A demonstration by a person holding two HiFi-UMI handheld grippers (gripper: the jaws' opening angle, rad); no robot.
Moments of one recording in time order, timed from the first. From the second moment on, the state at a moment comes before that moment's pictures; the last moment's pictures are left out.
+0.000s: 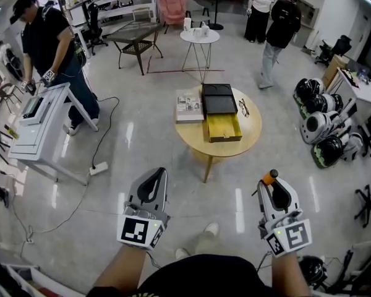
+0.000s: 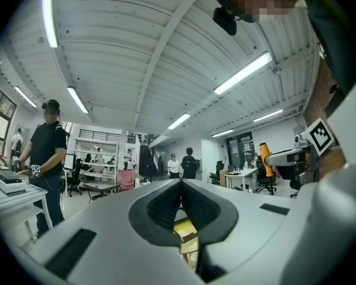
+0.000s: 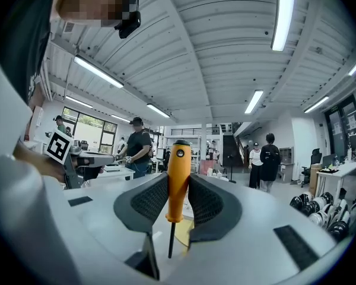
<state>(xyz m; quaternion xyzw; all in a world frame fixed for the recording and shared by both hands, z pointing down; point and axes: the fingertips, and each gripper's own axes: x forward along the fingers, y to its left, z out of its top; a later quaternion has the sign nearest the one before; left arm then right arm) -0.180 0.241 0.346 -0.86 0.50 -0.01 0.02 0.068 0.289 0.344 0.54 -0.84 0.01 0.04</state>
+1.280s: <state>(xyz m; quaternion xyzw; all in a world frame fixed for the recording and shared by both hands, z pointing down) -0.106 0.112 0.349 -0.84 0.54 -0.05 0.03 0.125 0.137 0.353 0.48 -0.88 0.02 0.03</state>
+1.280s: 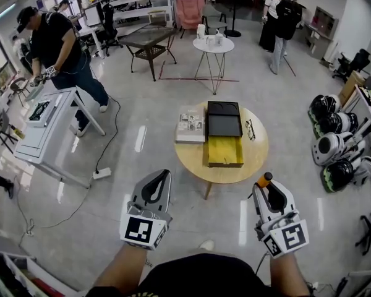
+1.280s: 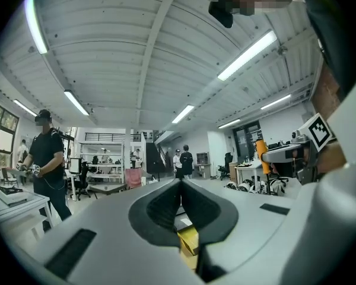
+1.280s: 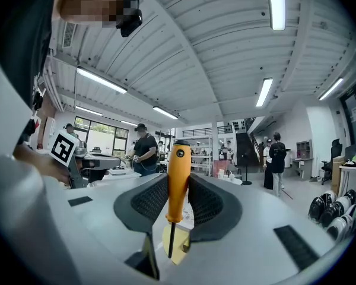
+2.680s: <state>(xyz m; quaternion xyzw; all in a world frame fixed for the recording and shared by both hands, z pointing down) -0.068 0.033 0.370 -0.86 0.50 -0.08 0.02 0.160 0.074 0.378 0.51 -0.86 0.05 0.02</state>
